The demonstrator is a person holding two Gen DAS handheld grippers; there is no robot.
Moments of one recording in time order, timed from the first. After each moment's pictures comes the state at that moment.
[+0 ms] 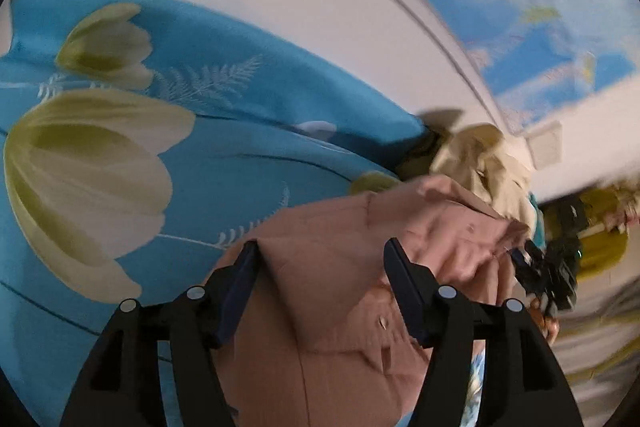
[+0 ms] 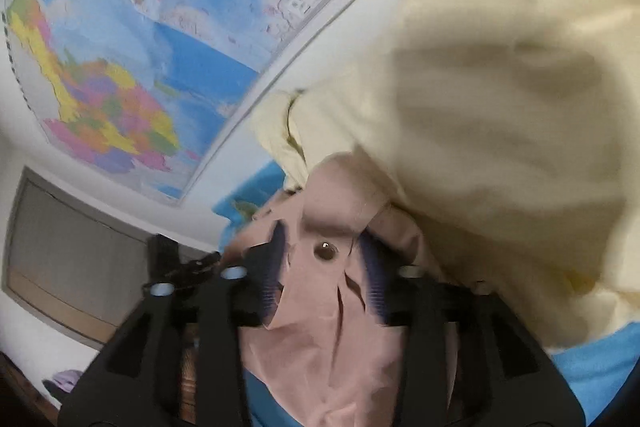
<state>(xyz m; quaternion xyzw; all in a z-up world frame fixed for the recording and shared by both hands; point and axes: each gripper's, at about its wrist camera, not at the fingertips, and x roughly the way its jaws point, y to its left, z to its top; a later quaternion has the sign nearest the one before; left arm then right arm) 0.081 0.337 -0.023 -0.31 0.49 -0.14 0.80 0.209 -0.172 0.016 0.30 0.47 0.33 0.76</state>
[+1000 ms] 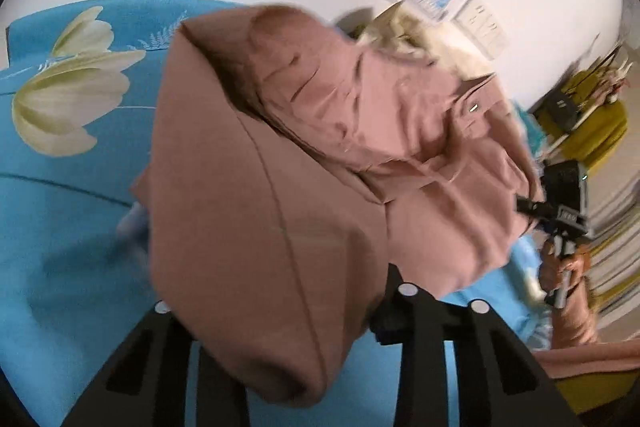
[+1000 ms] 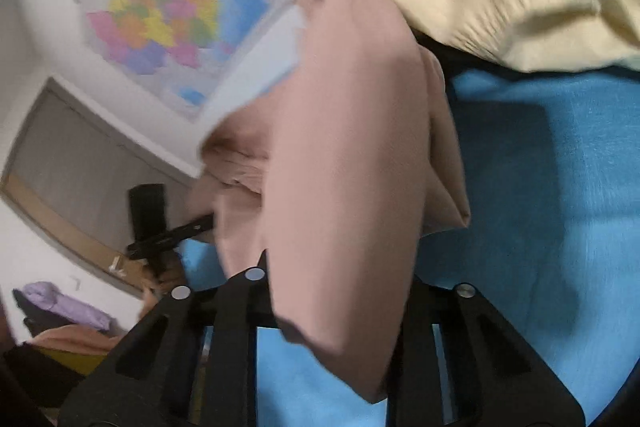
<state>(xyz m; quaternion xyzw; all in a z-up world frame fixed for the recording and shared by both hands) -0.055 0.249 -0.045 -0.19 0.44 -0.20 0.85 0.081 -0.177 -0.035 0.22 0.45 0.43 0.75</state>
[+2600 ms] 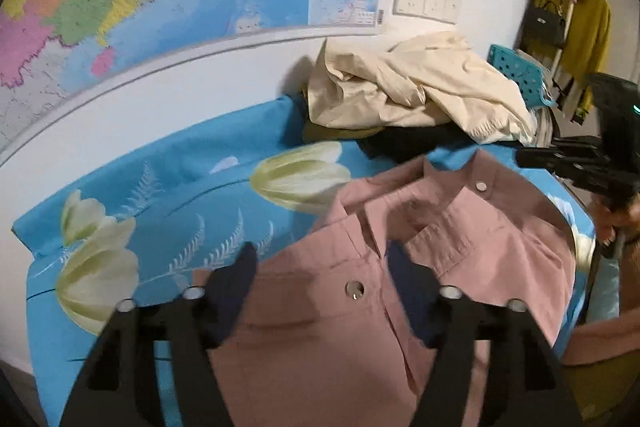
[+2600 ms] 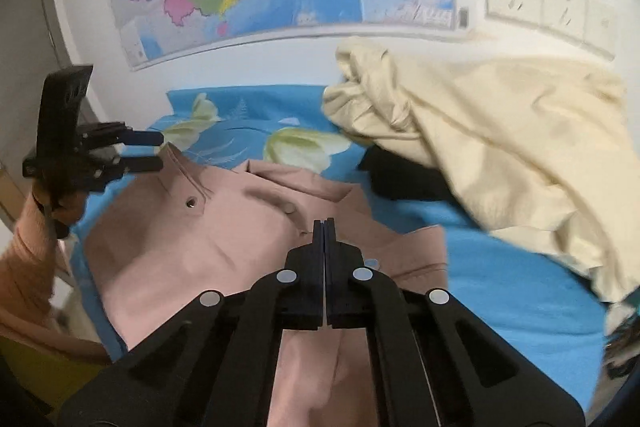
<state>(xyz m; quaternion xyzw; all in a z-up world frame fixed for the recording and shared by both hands) -0.003 0.194 0.027 0.05 0.40 -0.20 0.89 0.066 -0.103 0.037 -0.04 0.37 0.31 0.87</state>
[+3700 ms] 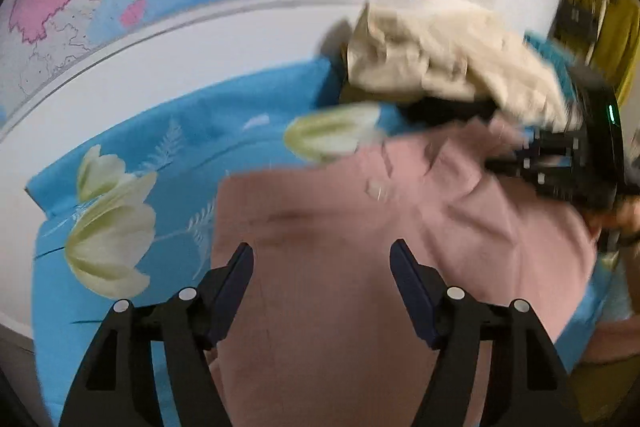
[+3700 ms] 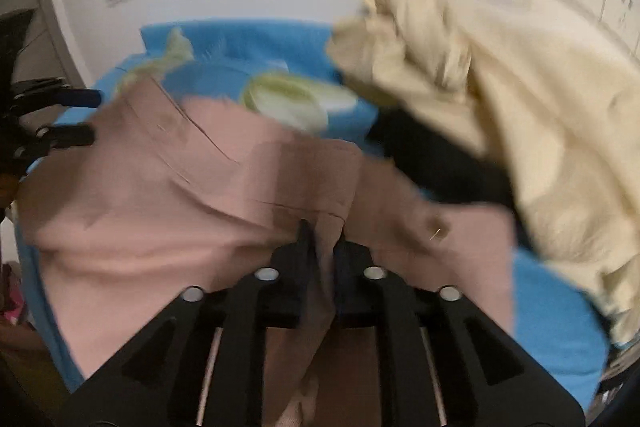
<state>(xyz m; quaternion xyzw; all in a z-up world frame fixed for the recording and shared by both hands) -0.005 0.203 -0.007 0.06 0.44 -0.14 0.88 0.107 -0.042 -0.019 -0.13 0.42 0.29 0.85</state>
